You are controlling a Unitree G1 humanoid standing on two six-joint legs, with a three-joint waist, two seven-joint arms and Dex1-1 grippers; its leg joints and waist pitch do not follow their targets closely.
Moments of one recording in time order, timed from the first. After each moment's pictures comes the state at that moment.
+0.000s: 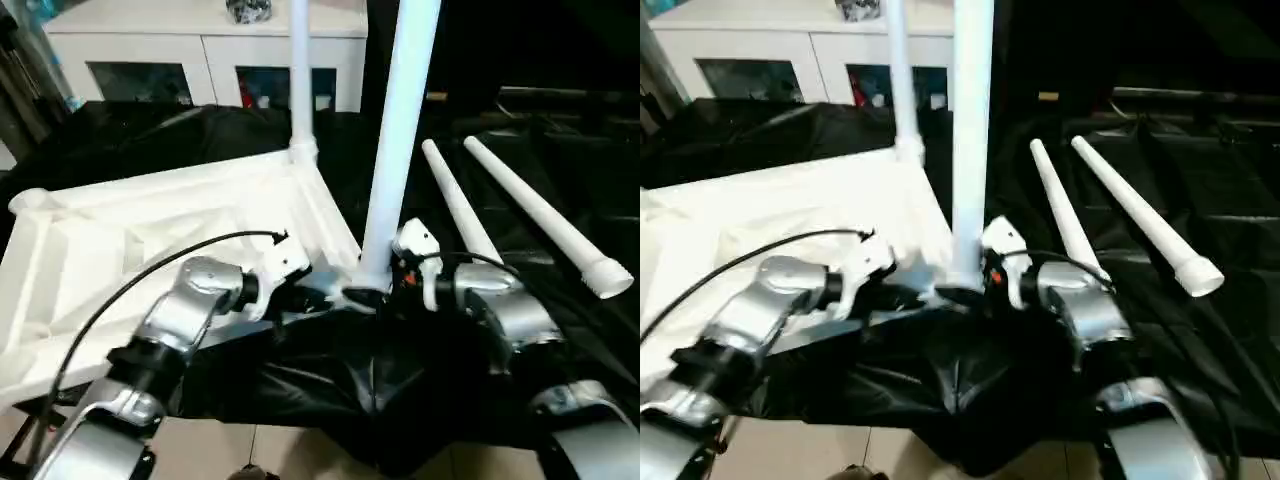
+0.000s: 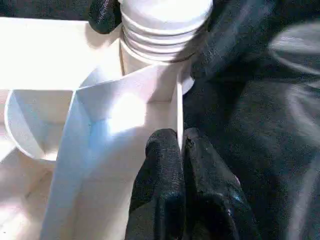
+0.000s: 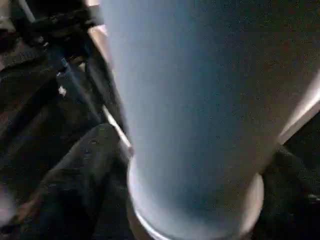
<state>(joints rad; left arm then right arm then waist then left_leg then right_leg) -0.56 0.35 -0.31 0.45 -0.03 0.27 -1.17 -0.57 -0.33 0.18 0.61 0.12 0.16 1.14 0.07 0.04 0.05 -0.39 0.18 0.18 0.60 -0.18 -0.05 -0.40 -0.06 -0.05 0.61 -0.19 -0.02</state>
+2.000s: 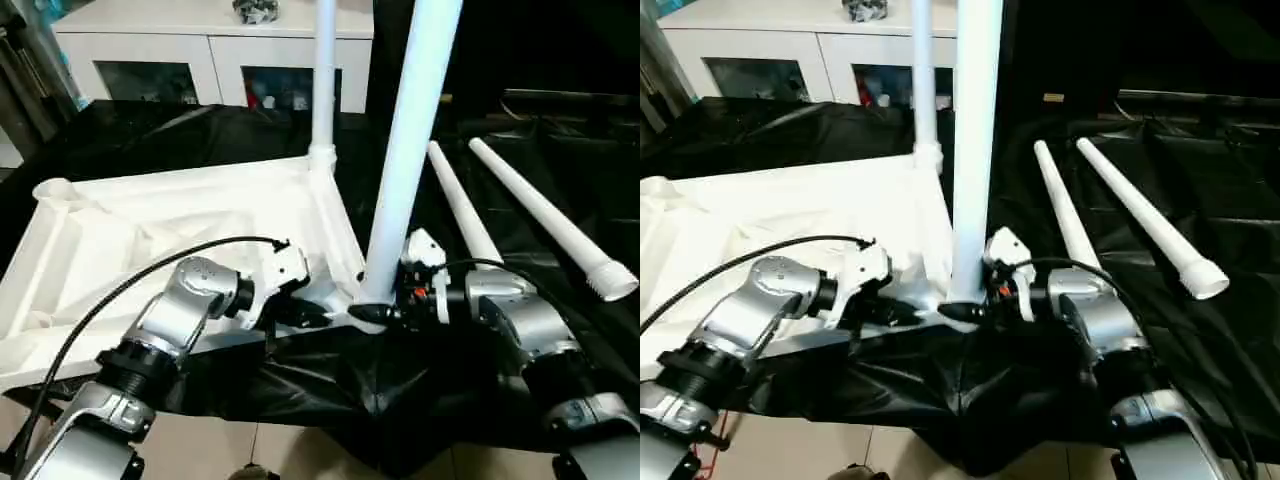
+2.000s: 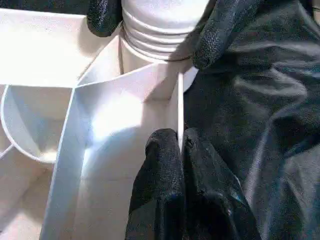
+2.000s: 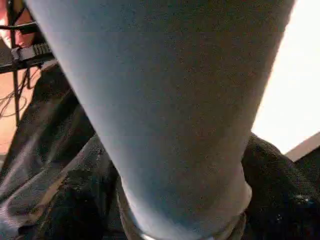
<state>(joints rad) -0.54 0.38 -0.34 0.40 -0.02 0.30 -1.24 -0.51 -0.35 0.20 0.52 0.15 0.20 1.21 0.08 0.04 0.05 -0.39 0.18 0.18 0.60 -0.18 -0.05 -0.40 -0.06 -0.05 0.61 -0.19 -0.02</state>
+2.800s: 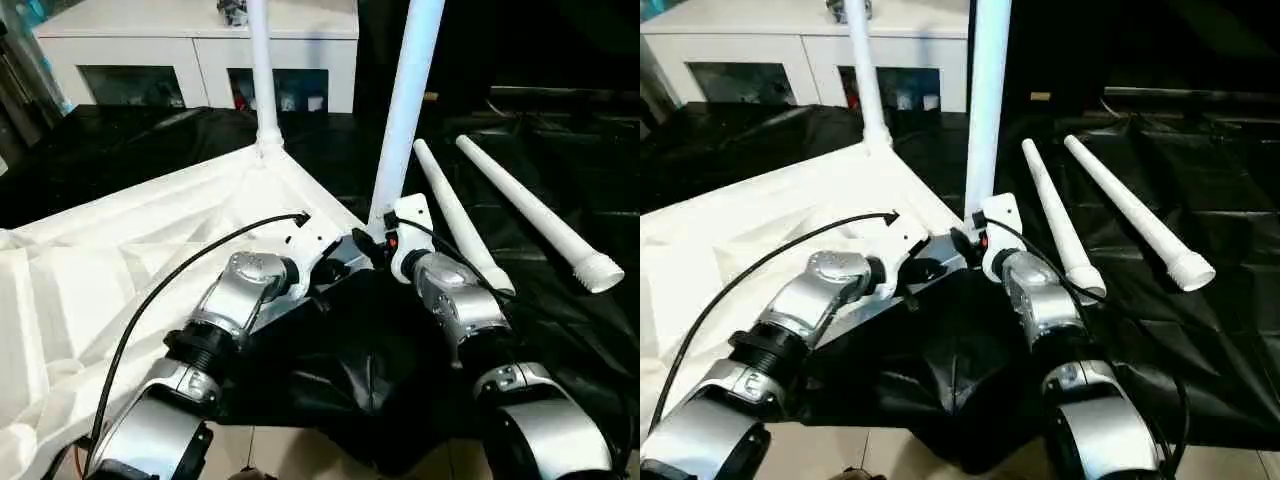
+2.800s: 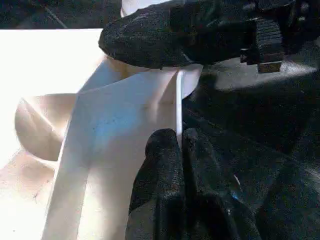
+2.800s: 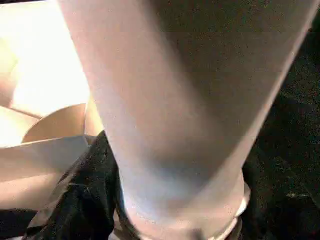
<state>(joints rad) -0.68 0.12 -0.24 0.64 0.06 0.34 -0.72 -0.70 -0.06 0.01 0.87 0.07 0.11 0.33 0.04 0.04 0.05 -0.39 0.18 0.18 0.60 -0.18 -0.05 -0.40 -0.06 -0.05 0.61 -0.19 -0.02</state>
